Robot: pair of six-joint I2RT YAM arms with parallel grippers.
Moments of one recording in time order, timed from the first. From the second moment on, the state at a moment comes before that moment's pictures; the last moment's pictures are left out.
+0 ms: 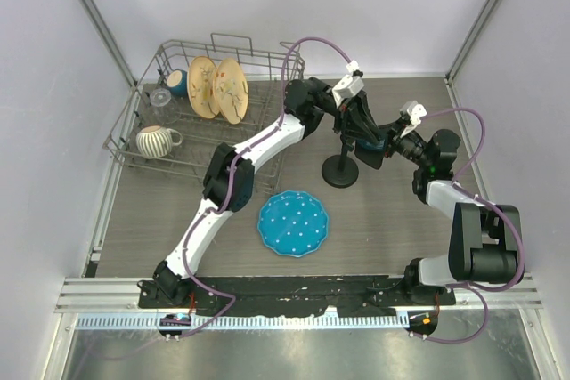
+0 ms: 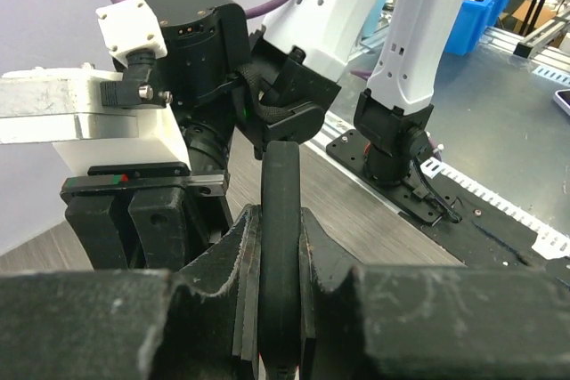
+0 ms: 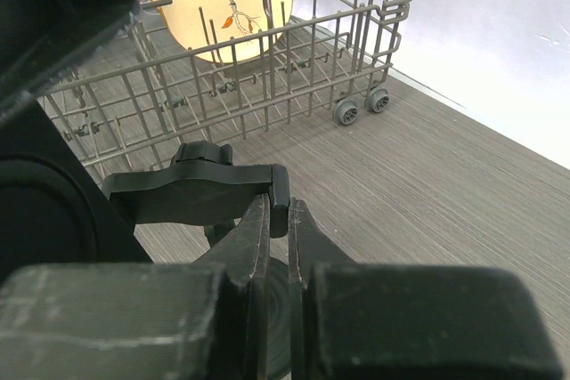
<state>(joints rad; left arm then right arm) -0.74 2.51 2.31 1.18 1.52 -0.88 -0.08 1.39 0.57 0.93 -0.94 0.07</state>
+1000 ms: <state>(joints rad) -0.69 2.40 2.07 0.90 1.33 -0.70 0.01 1.27 0.38 1.08 -0.58 0.10</state>
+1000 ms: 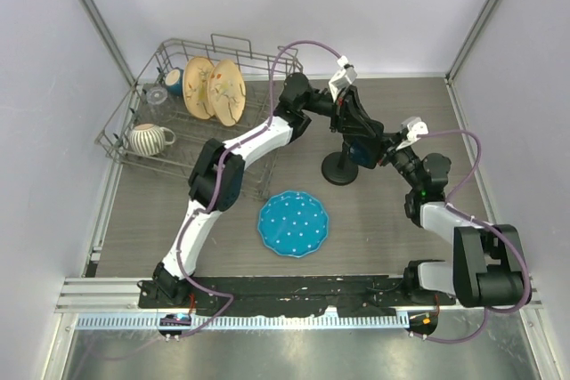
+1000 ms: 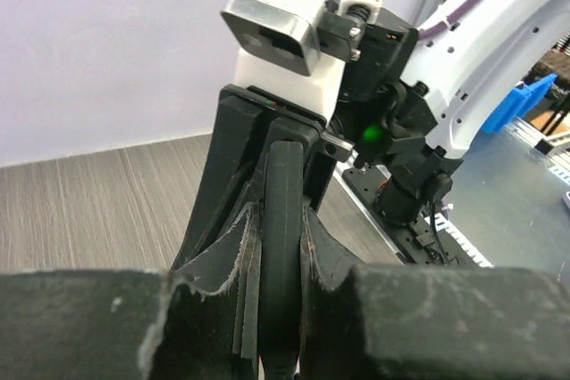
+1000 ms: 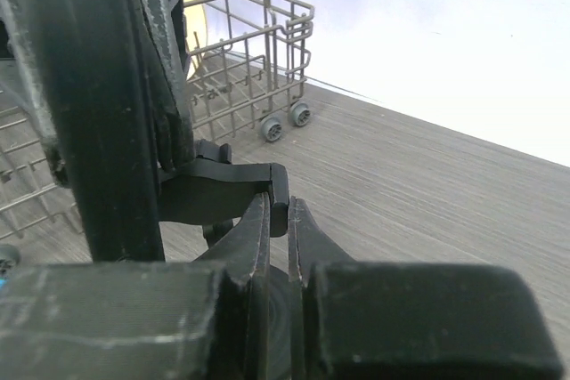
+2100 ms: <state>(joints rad) -0.84 2.10 1.58 0.77 0.41 -0.15 0.31 0.97 0.38 0.62 0.35 0.11</state>
